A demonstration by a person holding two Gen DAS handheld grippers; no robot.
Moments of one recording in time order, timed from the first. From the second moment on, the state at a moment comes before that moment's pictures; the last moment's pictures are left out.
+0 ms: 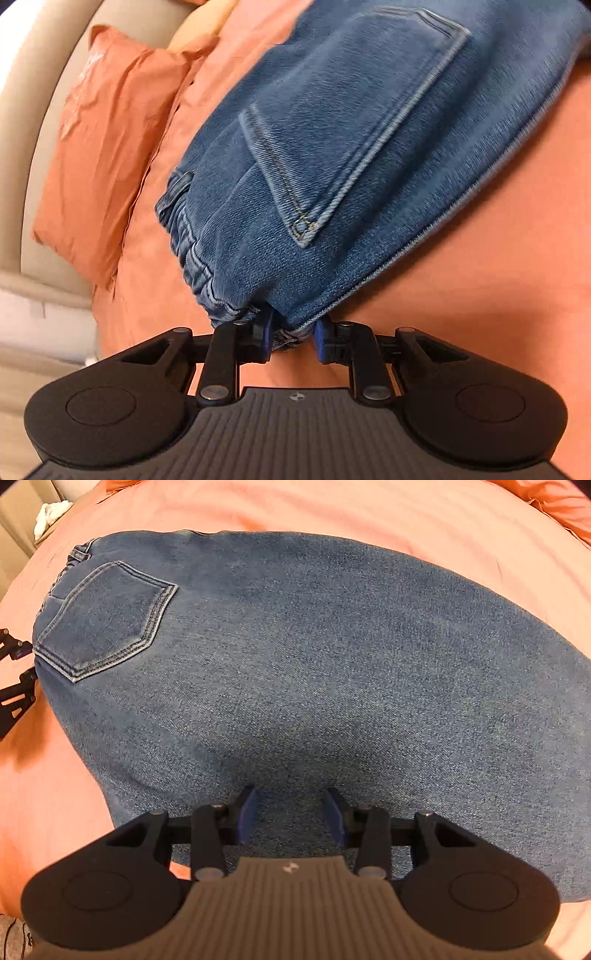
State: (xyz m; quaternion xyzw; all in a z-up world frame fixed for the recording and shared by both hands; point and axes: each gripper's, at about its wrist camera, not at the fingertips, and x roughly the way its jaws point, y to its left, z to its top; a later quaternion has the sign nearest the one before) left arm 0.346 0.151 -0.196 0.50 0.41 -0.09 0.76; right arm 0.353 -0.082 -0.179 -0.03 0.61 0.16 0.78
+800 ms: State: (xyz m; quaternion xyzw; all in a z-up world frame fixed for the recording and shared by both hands) left arm 0.249 0.188 -0.124 0.26 0.41 -0.10 0.87; right arm 0.264 0.027 -0.166 -0.06 0.53 0.12 0.84
